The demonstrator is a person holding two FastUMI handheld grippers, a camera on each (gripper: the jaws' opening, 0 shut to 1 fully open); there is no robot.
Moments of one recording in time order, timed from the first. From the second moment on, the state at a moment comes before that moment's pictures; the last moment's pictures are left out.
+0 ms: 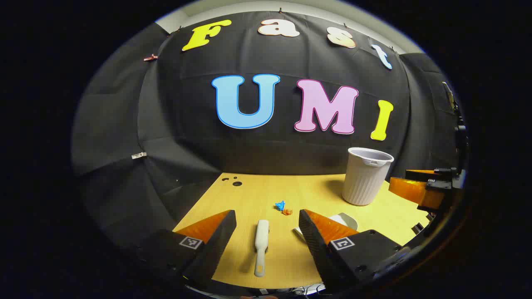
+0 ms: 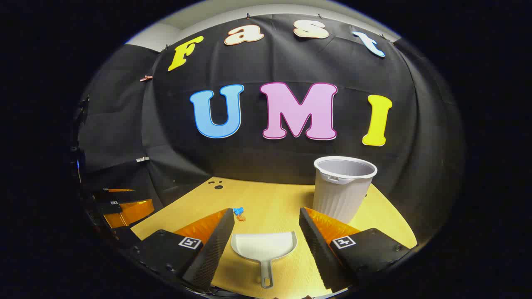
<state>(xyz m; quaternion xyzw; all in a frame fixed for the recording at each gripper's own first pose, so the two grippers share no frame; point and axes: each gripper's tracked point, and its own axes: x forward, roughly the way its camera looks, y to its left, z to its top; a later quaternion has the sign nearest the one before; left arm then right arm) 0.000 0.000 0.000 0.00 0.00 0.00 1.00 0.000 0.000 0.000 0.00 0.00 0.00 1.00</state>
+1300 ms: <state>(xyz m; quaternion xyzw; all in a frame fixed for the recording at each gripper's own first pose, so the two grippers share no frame) 0.081 0.024 -0.095 -0.05 0.15 -0.01 0.99 0.036 -0.018 -0.051 0.01 0.09 0.01 1.00</state>
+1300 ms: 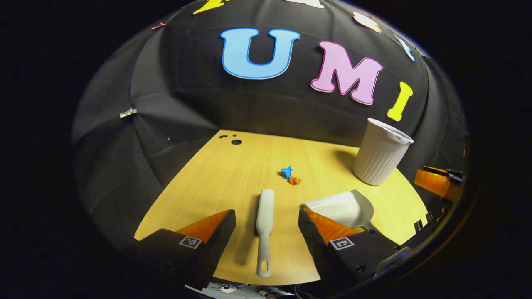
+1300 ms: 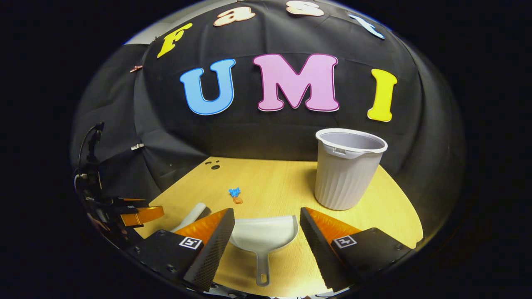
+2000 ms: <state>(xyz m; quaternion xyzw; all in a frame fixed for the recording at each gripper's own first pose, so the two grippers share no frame) 0.143 0.011 -0.200 0.00 0.32 -0.03 0.95 0.077 -0.028 -0.099 0.03 0.16 0.00 0.99</state>
